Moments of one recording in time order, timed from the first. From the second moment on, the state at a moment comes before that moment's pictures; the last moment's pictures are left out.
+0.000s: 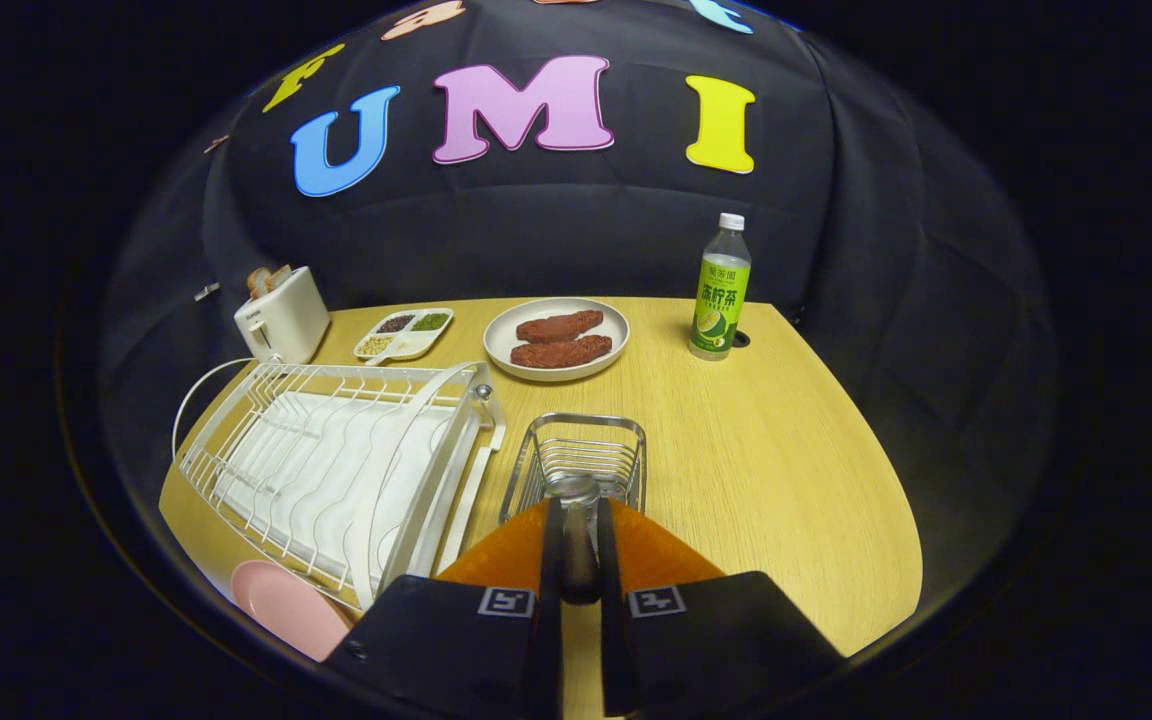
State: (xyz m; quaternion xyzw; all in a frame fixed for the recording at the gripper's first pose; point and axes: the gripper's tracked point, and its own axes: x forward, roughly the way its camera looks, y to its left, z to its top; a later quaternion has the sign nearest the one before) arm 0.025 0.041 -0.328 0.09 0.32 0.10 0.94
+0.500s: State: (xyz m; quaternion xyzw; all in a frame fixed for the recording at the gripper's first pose) arm 0.031 0.032 -0.315 0.09 0.30 0.08 0.94
